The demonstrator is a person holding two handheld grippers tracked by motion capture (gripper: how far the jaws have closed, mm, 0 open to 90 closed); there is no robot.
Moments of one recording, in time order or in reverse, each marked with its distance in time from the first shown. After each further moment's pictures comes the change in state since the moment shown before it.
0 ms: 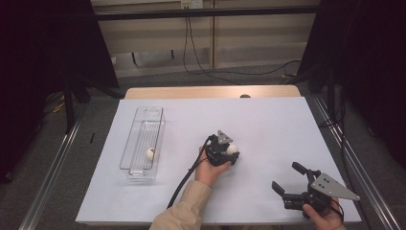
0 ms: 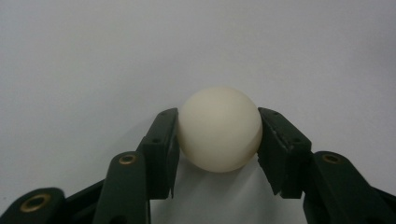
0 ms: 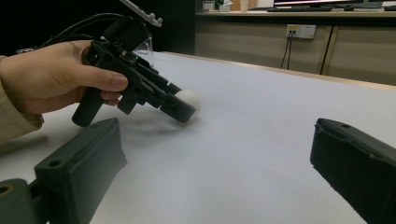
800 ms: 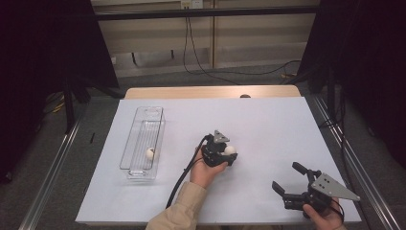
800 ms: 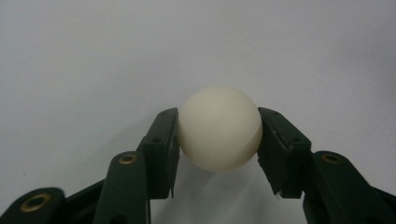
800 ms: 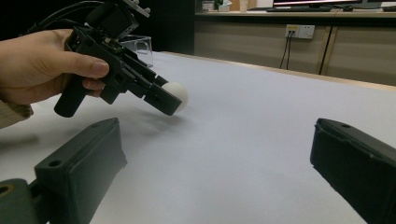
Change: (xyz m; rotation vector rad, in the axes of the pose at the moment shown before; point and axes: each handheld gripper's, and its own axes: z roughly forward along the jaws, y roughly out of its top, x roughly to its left) left arm 0.001 0.002 -0.020 0.020 -0.037 -0.017; right arm 0.000 0.000 -0.001 0.000 -0.004 -0.001
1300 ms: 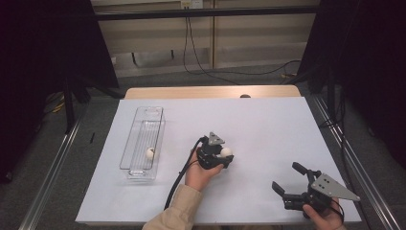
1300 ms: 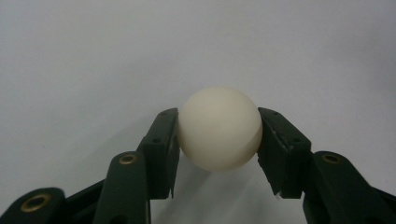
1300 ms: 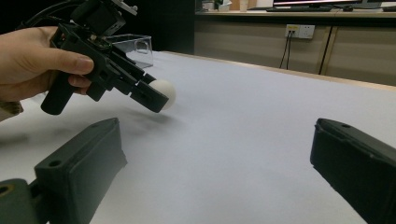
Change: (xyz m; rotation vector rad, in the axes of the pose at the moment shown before) left arm 0.003 -0.009 -0.014 -0.005 -0.001 -0.015; right arm 0.001 0.000 0.000 0.002 0.002 -0.001
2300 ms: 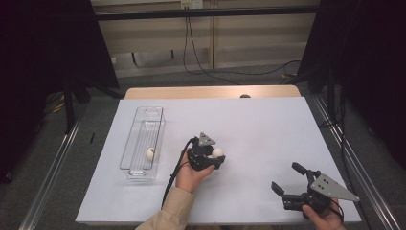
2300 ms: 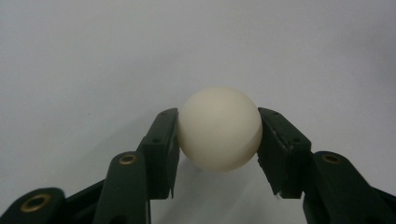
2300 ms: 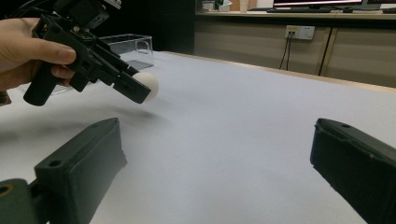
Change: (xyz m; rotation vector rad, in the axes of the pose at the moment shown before) left arm 0.010 -0.006 -0.024 0.011 0.026 -0.018; right arm 0.002 0.001 0.000 -0.002 -0.003 -0.006
